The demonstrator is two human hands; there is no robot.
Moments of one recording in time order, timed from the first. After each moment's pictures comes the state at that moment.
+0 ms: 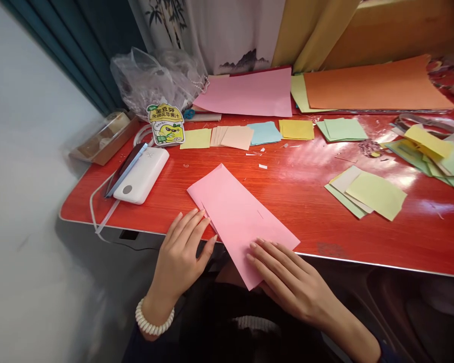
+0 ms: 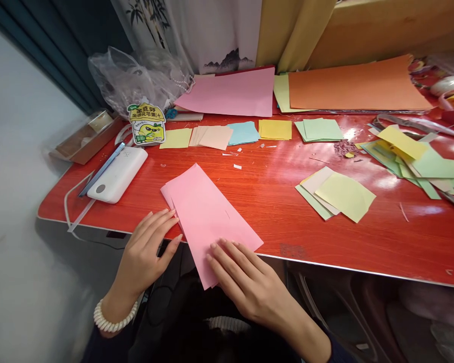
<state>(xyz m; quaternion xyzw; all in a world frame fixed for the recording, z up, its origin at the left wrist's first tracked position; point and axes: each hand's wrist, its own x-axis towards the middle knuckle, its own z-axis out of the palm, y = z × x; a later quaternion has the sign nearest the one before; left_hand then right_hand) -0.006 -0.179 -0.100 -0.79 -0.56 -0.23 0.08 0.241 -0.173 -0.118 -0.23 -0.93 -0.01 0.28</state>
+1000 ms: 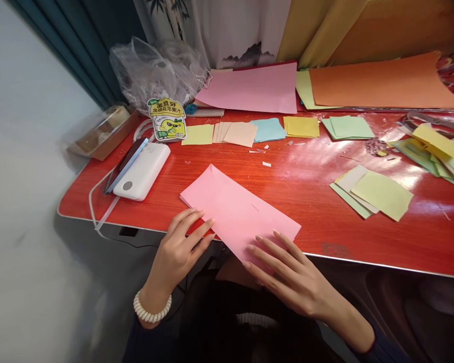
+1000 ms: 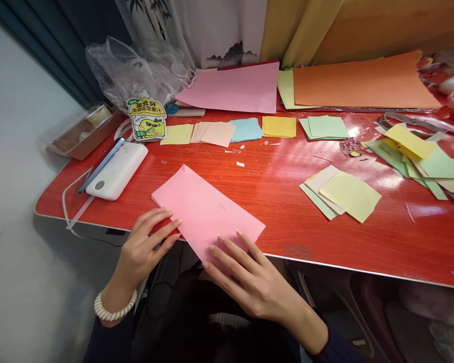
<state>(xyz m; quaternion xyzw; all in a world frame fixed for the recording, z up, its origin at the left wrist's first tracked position) -0.024 -0.175 -0.105 -0.82 -0.51 -0.27 0.06 0.241 -0.164 -0.124 -0.17 -0.94 0.03 0.28</state>
